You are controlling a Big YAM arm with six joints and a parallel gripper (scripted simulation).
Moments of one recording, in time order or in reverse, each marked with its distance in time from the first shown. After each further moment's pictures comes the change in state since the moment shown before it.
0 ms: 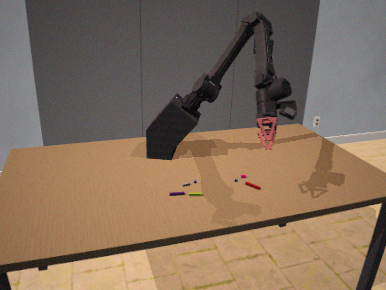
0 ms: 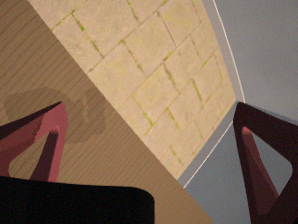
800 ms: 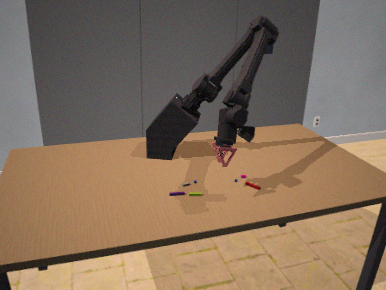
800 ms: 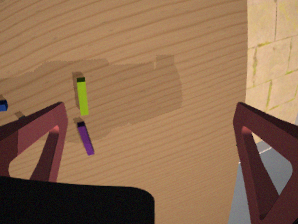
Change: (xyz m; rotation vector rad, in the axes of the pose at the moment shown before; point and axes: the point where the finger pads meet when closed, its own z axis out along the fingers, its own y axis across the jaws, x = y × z) arm 0.172 0.100 0.027 -0.441 0.119 -0.312
